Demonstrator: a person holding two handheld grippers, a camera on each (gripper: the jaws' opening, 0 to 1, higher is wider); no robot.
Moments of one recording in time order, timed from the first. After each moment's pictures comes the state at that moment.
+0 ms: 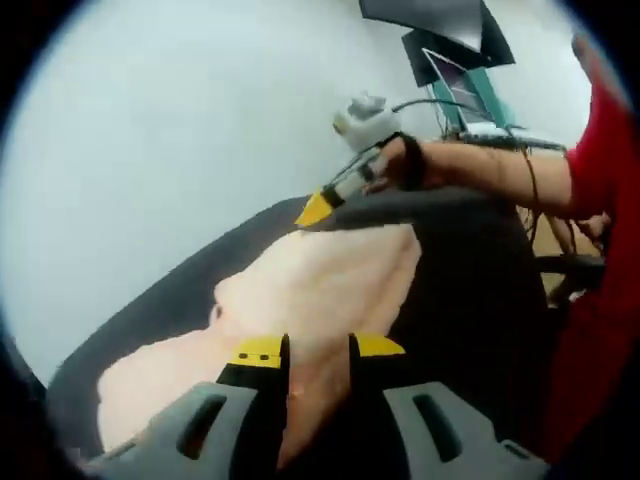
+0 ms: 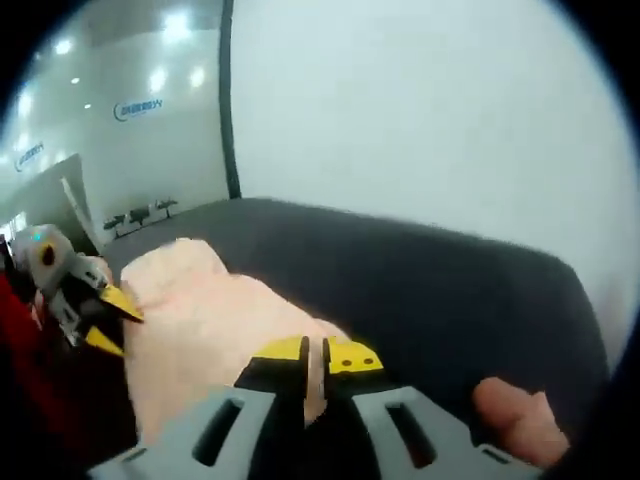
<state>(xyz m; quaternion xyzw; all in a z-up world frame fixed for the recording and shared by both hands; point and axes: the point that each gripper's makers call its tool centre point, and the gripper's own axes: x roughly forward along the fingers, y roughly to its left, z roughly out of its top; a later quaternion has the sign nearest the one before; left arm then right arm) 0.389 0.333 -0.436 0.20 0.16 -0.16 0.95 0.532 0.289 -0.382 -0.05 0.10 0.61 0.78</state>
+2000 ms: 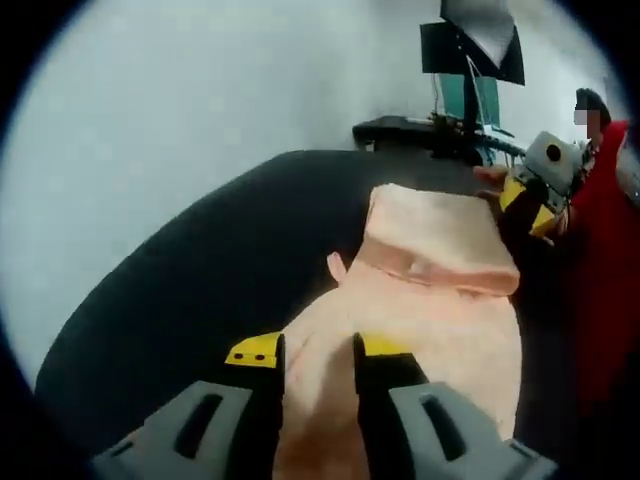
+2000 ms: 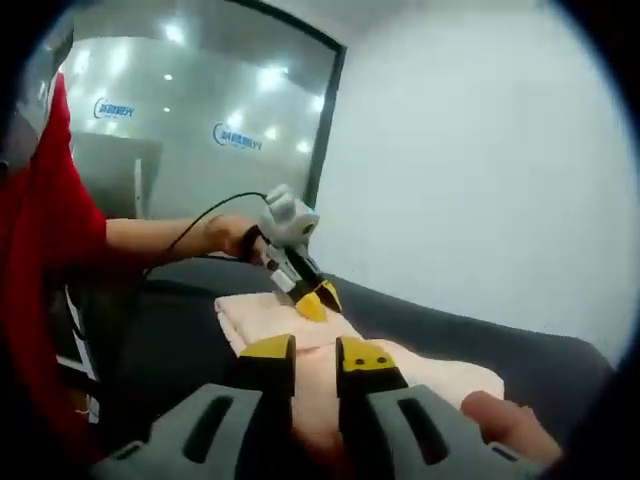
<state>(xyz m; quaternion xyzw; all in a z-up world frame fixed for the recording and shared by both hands) 0.456 0.488 -0.444 0.15 0.30 -0.28 0.90 0.394 0.316 -0.388 -0.05 -0.06 0.65 0.76</state>
